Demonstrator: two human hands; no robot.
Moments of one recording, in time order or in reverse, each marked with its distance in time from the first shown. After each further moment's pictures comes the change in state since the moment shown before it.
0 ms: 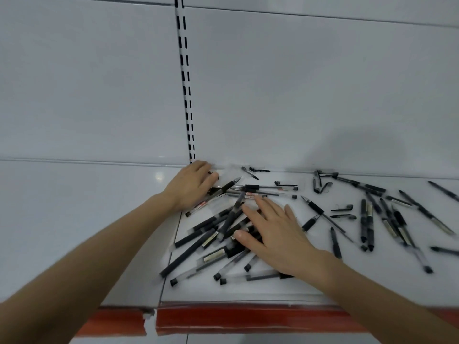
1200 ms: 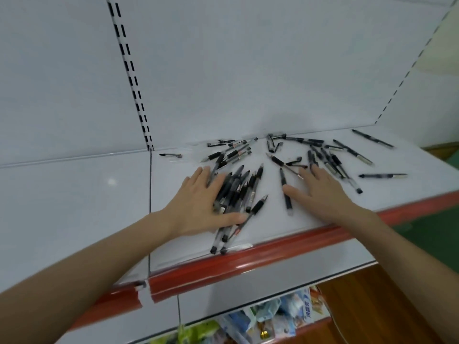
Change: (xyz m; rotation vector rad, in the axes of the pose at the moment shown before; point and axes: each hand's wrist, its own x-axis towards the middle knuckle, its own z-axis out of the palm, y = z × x) left_hand -0.074 0.064 0.025 0.187 -0.286 0.302; right_hand -0.080 0.074 -0.005 0.096 0.141 0.618
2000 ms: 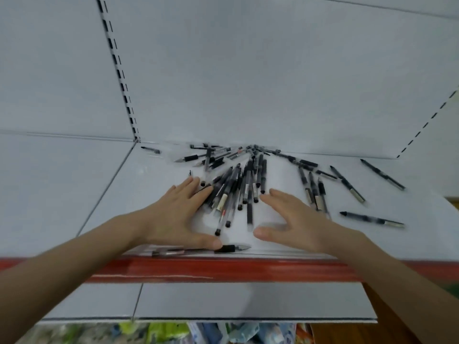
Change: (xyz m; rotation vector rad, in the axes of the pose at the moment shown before) left_hand 0.015 0.069 0.003 -0.018 -0.165 -0.182; right_hand 0.016 0.053 -0.035 0.052 -0.362 -0.570
